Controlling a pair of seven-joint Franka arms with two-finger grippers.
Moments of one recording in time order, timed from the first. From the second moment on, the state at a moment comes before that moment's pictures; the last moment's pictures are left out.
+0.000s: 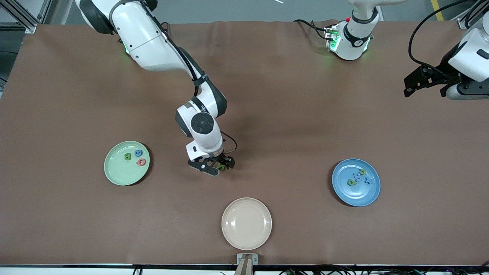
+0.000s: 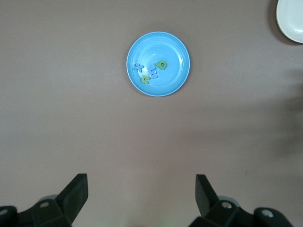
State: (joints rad) left arm 0.05 -0.03 -0.18 -1.54 0.01 1.52 -0.12; right arm 0.60 0.81 0.00 -1.53 -0.09 2.45 1.07
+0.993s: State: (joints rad) left arm 0.05 -0.03 -0.17 -1.53 0.00 1.55 -0.12; right arm 0.61 0.84 0.00 -1.51 -0.11 2.48 1.08
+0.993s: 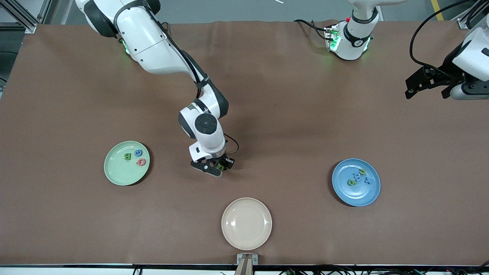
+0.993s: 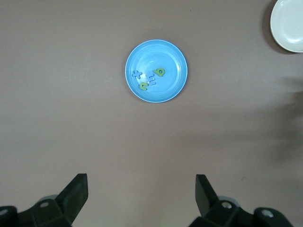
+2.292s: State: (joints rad) left arm 0.05 0.00 -0.16 -1.53 0.00 1.55 -0.12; right arm 0.09 0.50 -0.02 -1.85 -0.11 2.40 0.19
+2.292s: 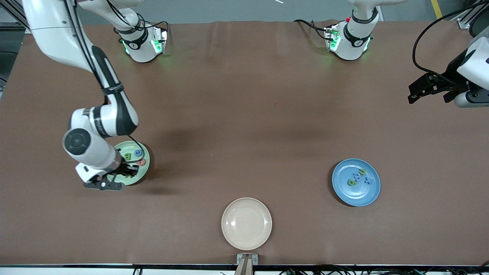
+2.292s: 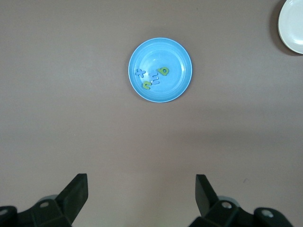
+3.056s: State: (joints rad) left arm 0.05 -0.02 -0.18 -1.52 0.00 1.55 -0.12; right arm 0.02 0.49 -0.02 -2.07 -0.11 2.69 0.13
